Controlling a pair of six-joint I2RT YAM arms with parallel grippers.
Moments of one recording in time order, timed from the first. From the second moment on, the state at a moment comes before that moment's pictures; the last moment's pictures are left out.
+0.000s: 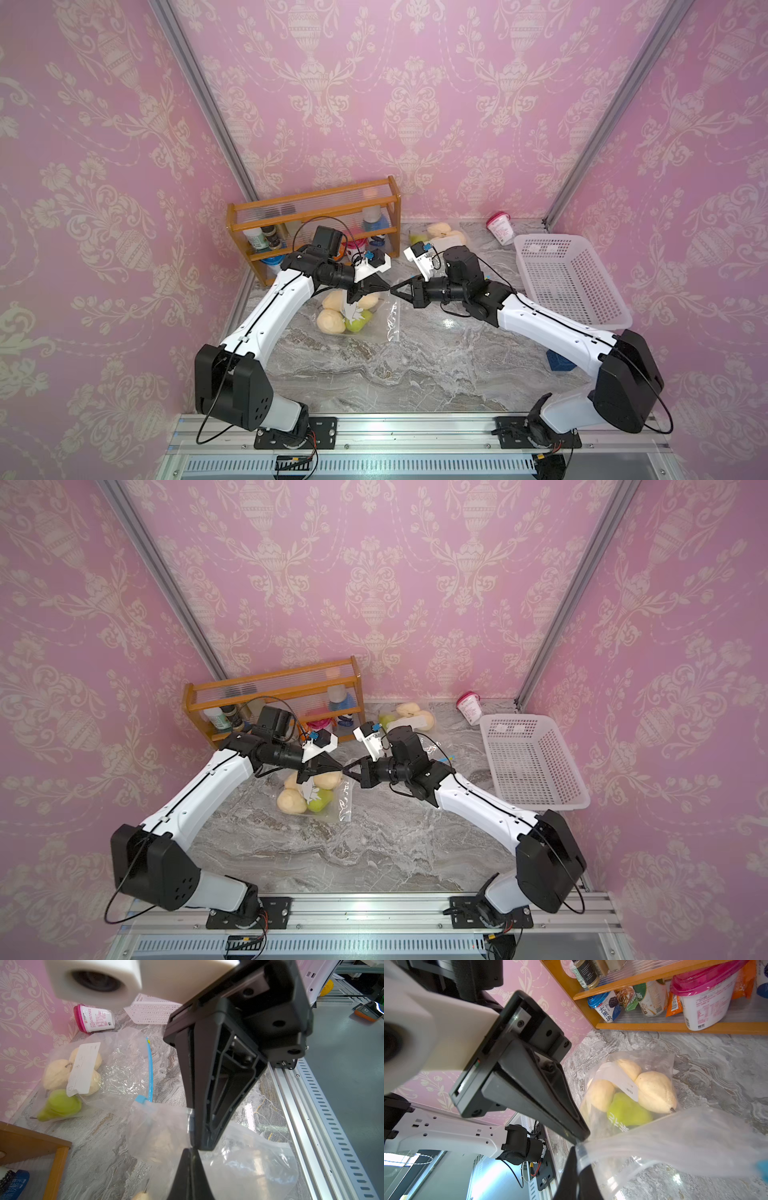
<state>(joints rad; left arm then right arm) -0.27 1.46 1.30 -0.83 0.95 0.92 0.68 1.46 1.10 -0.05 -0.58 0.49</state>
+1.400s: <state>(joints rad) -0.27 1.45 1.29 -0.68 0.92 0.79 0.74 1.58 0.95 0.10 -0.20 1.17</state>
